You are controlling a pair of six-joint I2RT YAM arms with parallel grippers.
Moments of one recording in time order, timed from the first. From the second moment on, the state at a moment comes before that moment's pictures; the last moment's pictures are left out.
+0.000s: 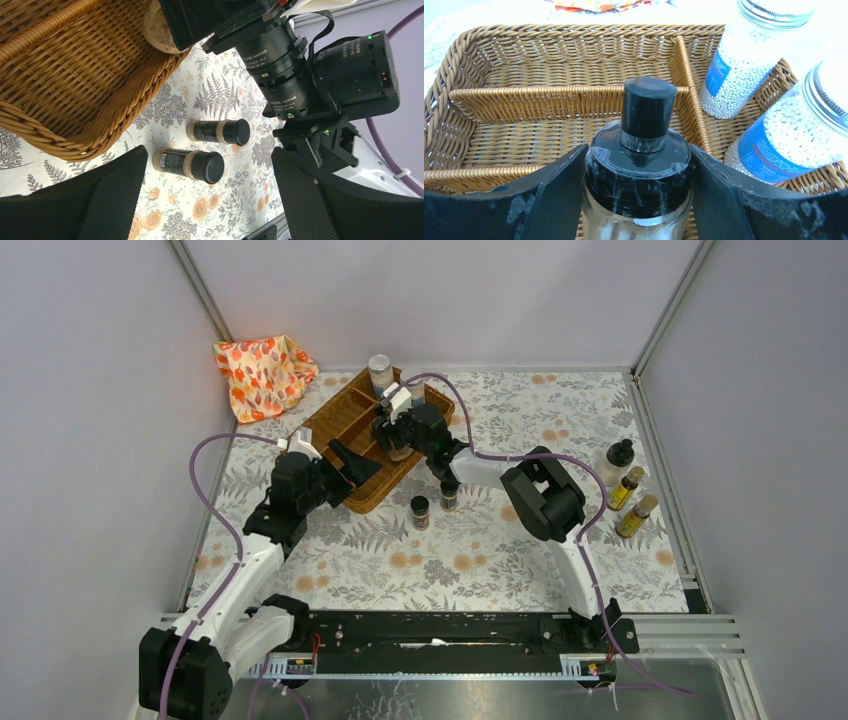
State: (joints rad) left arm -0.25 0.93 0.60 -0.08 0.24 -0.93; right arm 0.73 2.26 1.55 0.54 -0.09 -0.10
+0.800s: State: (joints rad) left arm -0.25 0.97 0.61 -0.04 0.24 -0.92; right arm 0.73 2.37 1.70 0.54 -0.09 -0.07
